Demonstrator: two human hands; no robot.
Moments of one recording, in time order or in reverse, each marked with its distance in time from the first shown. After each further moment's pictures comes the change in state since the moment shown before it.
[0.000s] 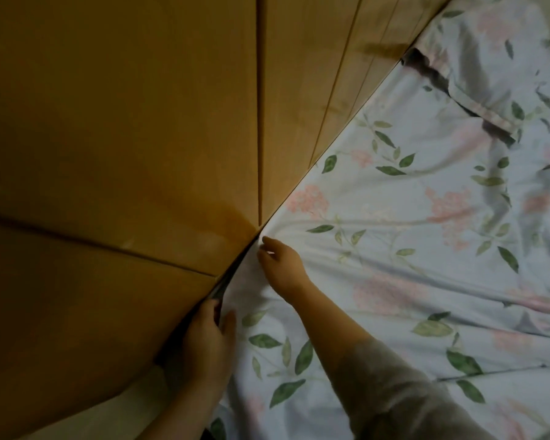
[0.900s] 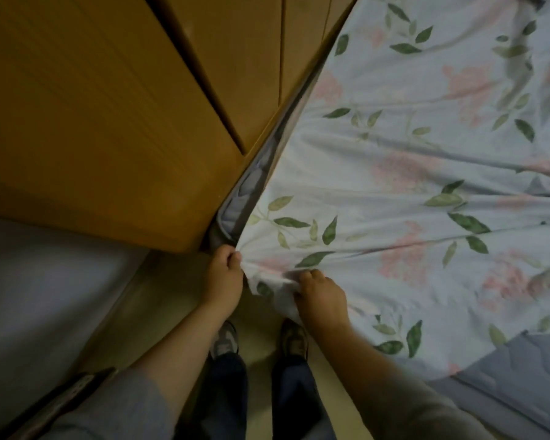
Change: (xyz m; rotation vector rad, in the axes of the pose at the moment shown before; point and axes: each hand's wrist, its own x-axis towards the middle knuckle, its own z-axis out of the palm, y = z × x) left_hand -0.062 -0.086 -0.034 -0.207 -0.308 -0.105; right_hand -0.205 0.116 0.114 -0.643 0.028 0.105
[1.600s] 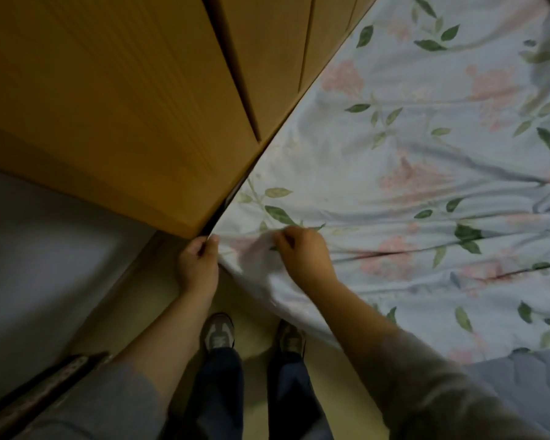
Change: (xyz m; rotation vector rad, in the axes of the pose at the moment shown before) left_hand 0.016 -0.023 -0.021 -0.219 0.325 -0.124; right_hand 0.048 -0.042 -0.030 0.475 0.128 -0.123
